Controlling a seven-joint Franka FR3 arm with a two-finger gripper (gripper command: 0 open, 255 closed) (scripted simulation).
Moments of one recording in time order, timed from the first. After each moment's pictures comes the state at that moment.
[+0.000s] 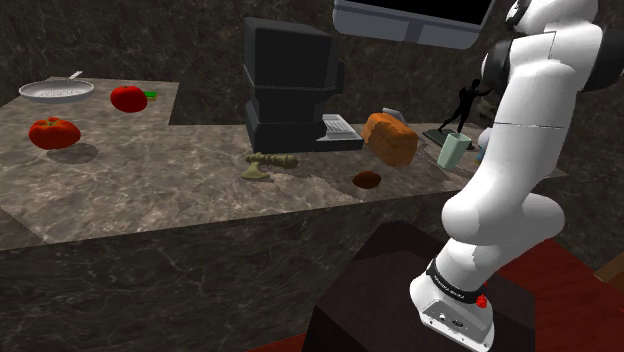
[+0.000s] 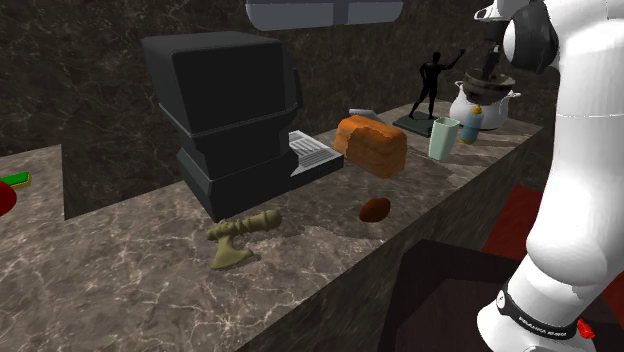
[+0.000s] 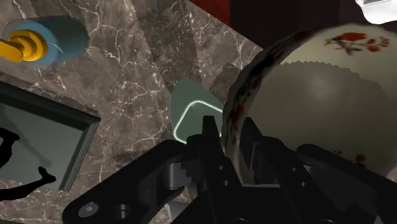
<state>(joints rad) -0.72 0.36 -0.93 -1.31 0.34 1.38 -1.48</state>
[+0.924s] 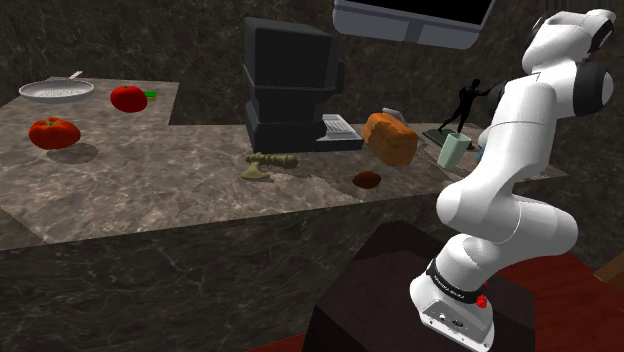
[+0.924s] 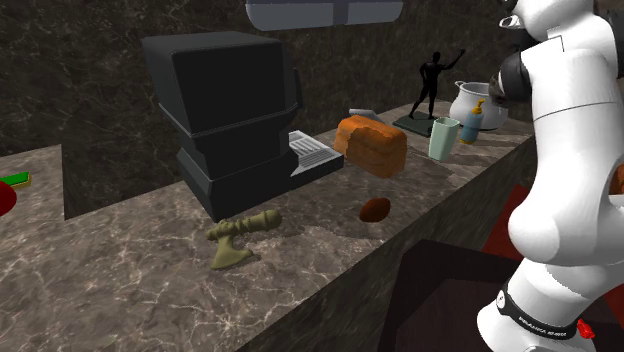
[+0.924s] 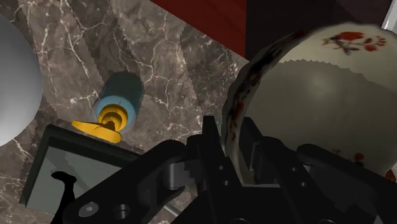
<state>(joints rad) -1.17 0.70 -0.84 -0.84 0.54 1.22 -1.65</state>
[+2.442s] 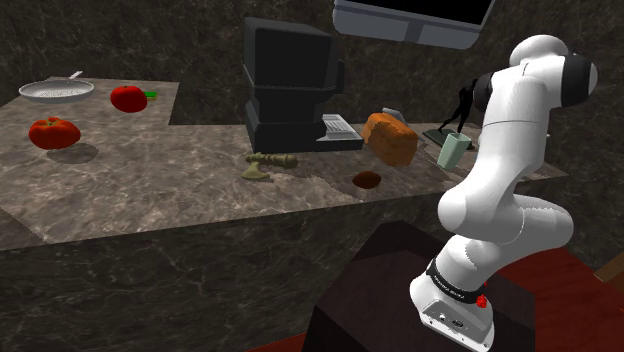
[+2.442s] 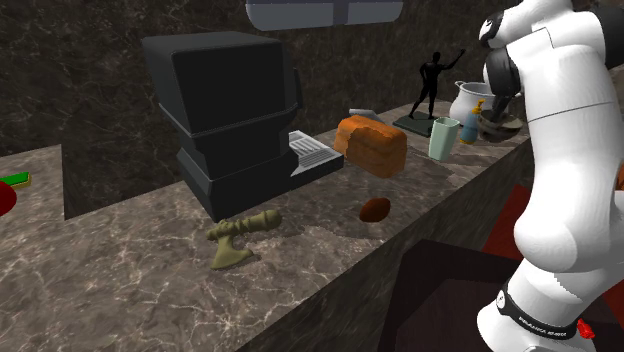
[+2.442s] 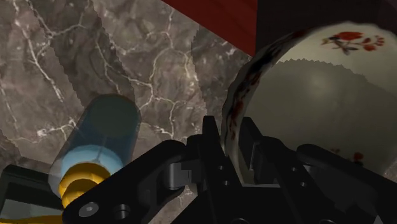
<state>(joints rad) -0.99 0.65 -0.87 -1.30 0.51 1.58 -1.72</state>
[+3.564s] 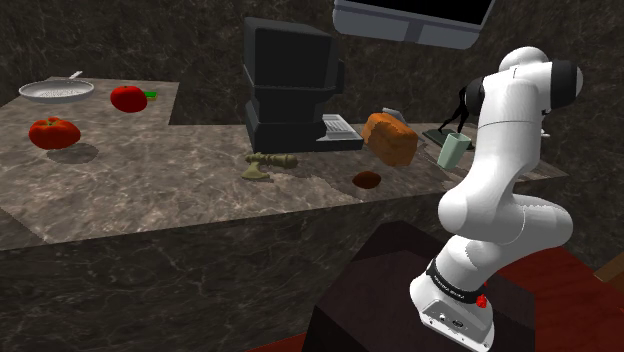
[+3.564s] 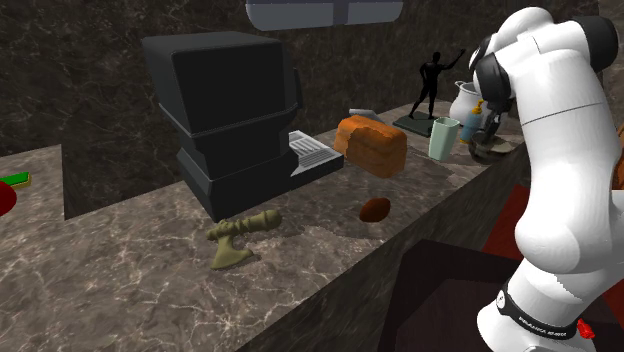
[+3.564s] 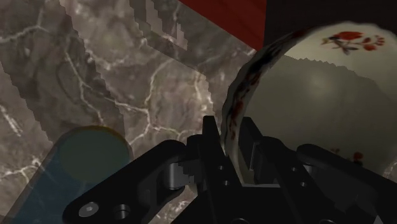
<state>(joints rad) -0.96 0.71 -0.85 -1.46 0.56 1.76 -1.77</state>
